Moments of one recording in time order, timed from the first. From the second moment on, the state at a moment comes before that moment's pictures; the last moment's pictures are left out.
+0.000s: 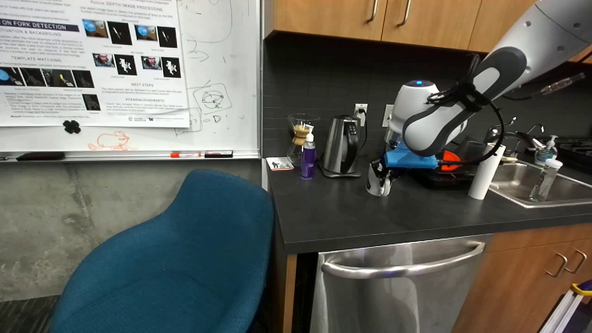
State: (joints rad) arm -0.01 0.08 -0.13 -2.39 -0.35 2.70 0.75
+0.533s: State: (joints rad) arm 0.00 0.03 -0.04 -2.46 -0.33 2.70 0.53
